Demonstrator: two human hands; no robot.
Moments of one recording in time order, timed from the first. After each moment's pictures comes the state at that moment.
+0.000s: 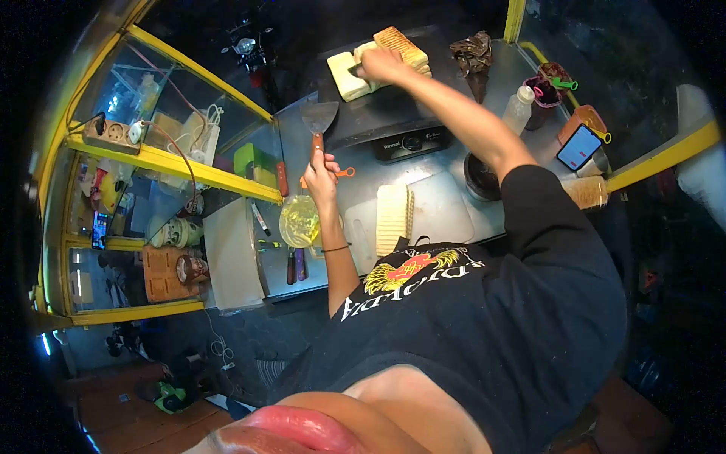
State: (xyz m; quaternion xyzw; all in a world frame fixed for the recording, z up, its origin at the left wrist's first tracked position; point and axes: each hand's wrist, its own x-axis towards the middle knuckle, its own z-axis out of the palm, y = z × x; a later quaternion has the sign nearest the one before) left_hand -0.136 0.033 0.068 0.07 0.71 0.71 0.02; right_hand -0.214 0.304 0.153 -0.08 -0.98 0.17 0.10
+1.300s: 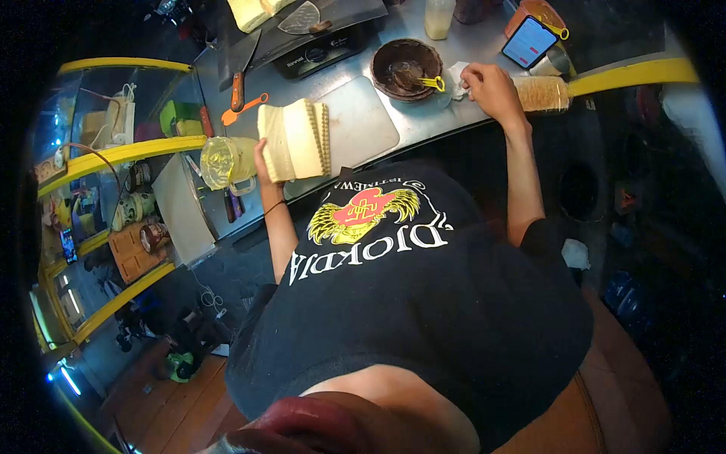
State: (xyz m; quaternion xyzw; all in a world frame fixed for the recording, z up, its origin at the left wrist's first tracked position) left_hand -0.041 -0.015 -0.040 -0.08 0.48 0.81 0.31; right_hand 0.191 0.419 0.043 -0.27 -0.84 0.46 0.08
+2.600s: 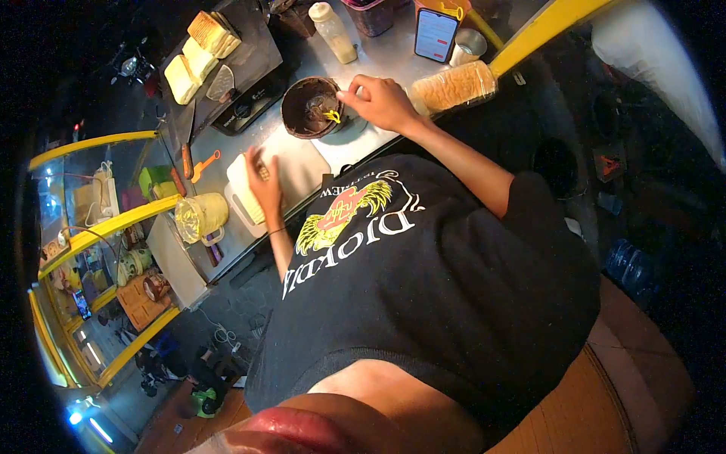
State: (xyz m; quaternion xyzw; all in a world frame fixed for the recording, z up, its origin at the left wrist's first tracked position) left_hand 0.052 0.139 -0.004 0.21 0.83 0.51 0.07; right_hand 0.192 0.428 0.043 -0.21 -0.83 0.50 0.13
